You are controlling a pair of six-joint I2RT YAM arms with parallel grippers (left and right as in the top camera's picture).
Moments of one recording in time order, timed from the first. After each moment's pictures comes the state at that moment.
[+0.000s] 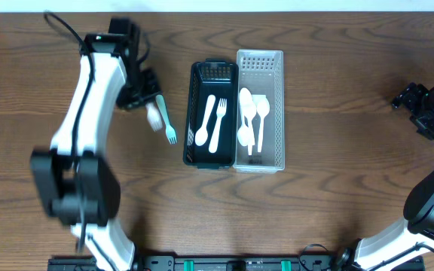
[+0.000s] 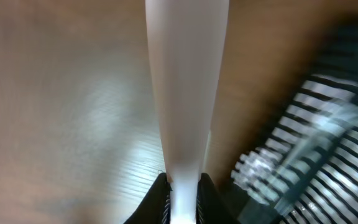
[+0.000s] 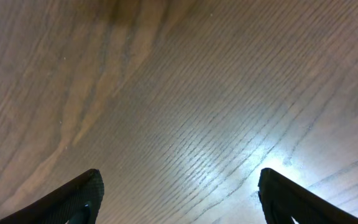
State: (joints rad) left arm -0.12 1.87 1.75 -1.24 0.09 -0.40; right arm -0.46 1.86 1.54 -1.06 -0.03 0.41
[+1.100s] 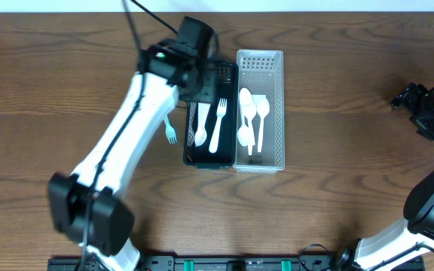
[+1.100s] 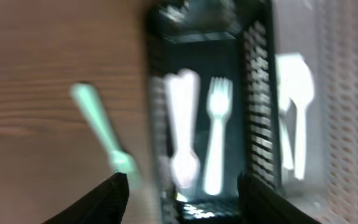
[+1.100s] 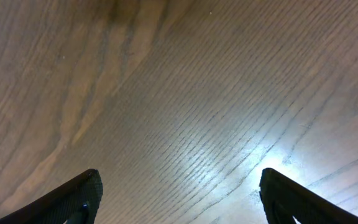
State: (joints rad) left arm -0.39 1.79 1.73 -1.09 -0.05 -0.25; right arm -0.46 1.86 1.54 -1.06 -0.03 0.41
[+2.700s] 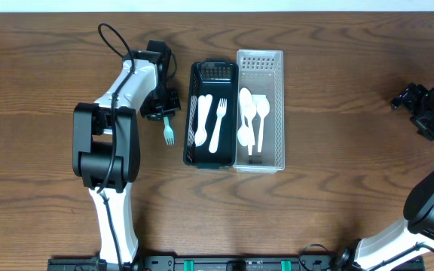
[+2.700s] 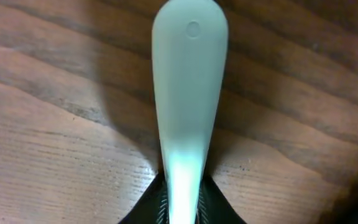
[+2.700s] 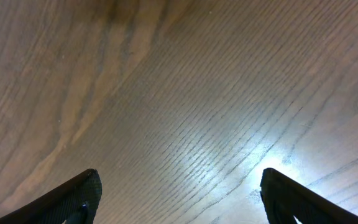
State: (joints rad) left arm -0.15 2.23 1.67 -1.06 0.05 -0.38; right arm -0.46 1.86 1.54 -1.06 -0.03 0.41
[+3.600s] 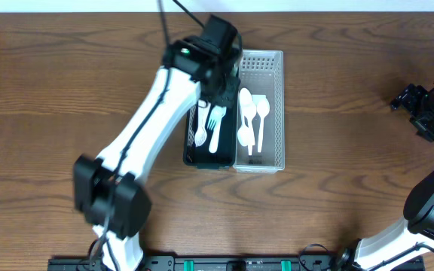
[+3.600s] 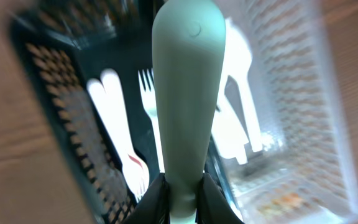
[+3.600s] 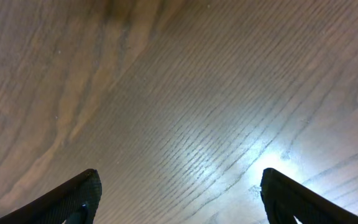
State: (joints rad) left arm -0.49 1.95 1.82 -1.13 0.10 -0.12; right arm -0.46 1.86 1.54 -1.08 -0.03 0.41
